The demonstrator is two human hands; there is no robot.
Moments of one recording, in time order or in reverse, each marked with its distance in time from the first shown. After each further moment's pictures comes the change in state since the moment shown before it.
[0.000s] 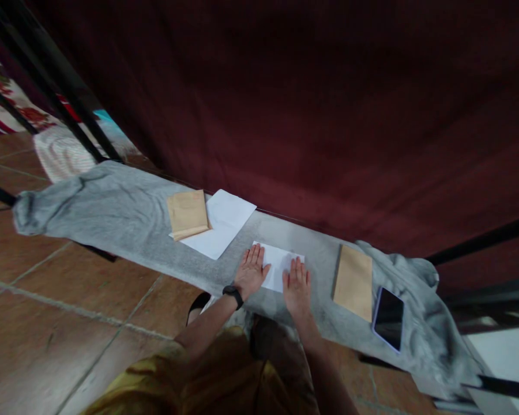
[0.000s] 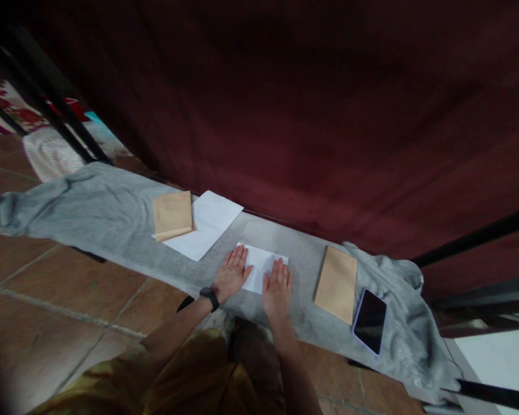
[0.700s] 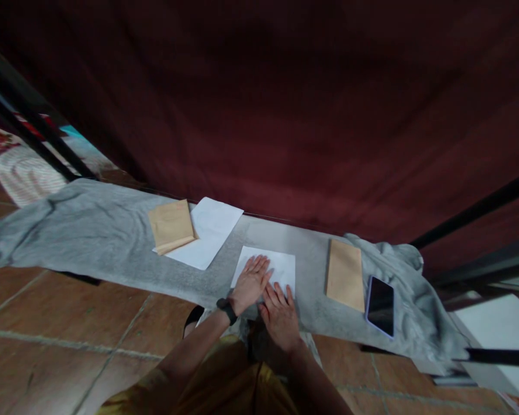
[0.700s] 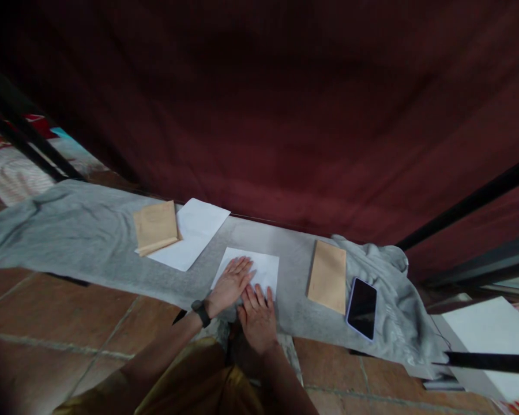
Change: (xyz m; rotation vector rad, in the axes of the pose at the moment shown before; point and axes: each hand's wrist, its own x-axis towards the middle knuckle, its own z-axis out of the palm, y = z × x) left_hand 0.000 0.016 -0.006 -0.144 -0.035 0.257; right_hand -0.048 -0.028 -0.037 0.213 -0.203 -0.210
